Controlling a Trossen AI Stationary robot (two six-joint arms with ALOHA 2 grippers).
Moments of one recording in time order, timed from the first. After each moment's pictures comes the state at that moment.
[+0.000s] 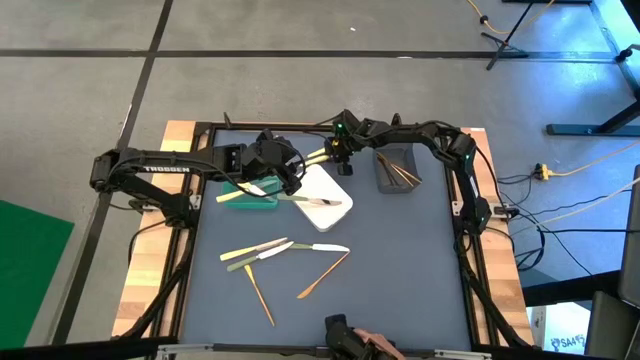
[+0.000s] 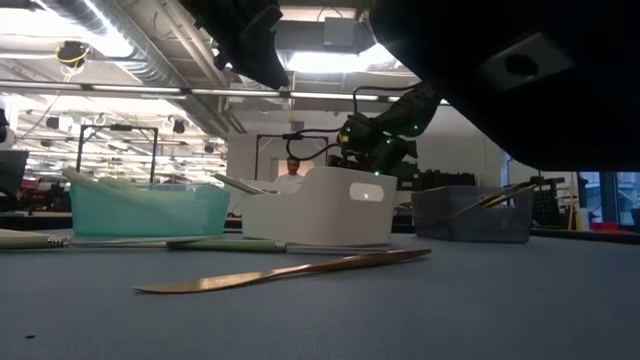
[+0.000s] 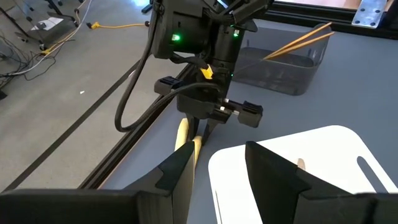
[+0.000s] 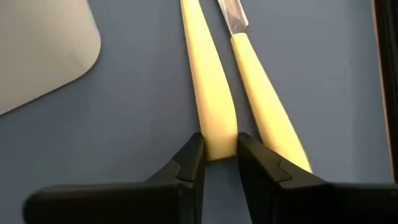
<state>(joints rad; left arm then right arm) 0.15 1.32 1.08 -0.38 -0.47 -0.13 -0.59 2.15 1.40 -0.21 -0.33 -0.70</state>
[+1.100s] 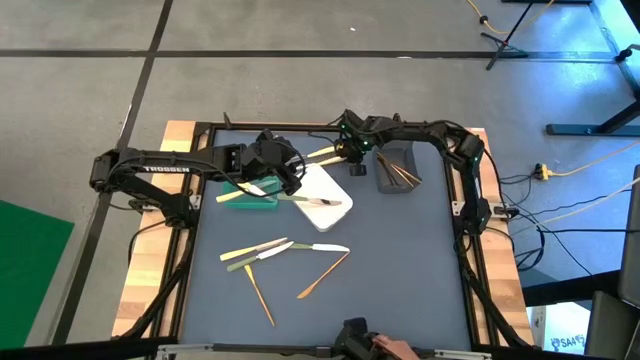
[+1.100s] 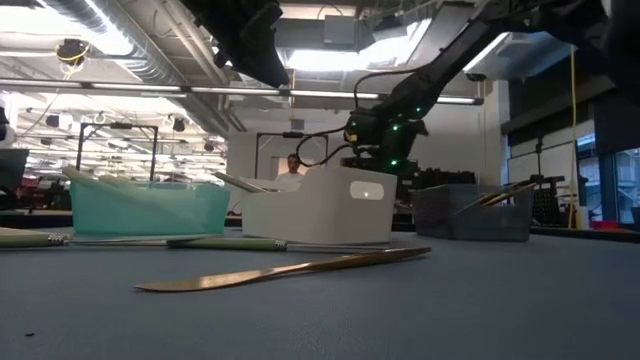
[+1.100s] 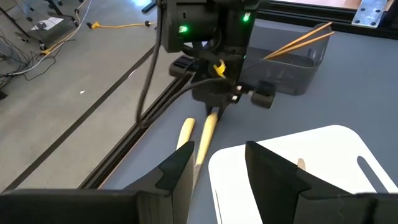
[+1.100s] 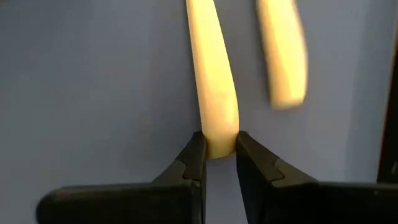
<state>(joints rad) 0.15 1.32 1.08 -0.38 -0.47 -0.13 -0.59 2.08 1.40 -0.54 -0.11 -0.75</state>
